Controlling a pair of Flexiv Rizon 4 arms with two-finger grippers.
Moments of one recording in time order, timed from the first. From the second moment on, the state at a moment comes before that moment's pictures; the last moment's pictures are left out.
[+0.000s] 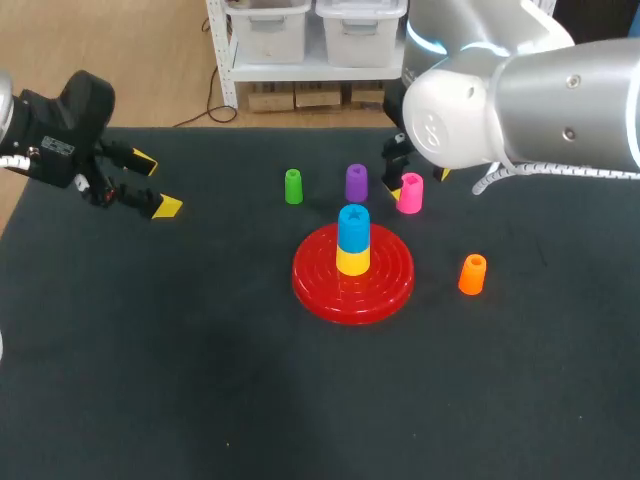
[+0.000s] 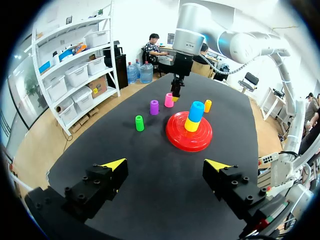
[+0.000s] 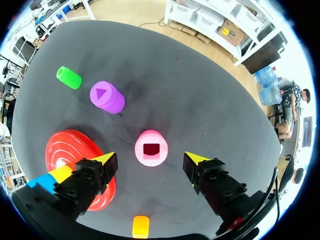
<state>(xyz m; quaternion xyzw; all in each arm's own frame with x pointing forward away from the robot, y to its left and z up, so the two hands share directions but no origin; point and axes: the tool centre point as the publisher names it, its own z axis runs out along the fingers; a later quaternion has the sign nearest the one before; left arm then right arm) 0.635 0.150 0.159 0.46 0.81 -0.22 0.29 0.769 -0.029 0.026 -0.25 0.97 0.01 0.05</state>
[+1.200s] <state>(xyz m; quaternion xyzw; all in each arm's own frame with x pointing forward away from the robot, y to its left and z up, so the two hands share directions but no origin) 0.635 0.150 0.159 0.46 0.81 -0.22 0.29 0.782 -0.031 0.033 -0.23 0.97 0.00 0.05</state>
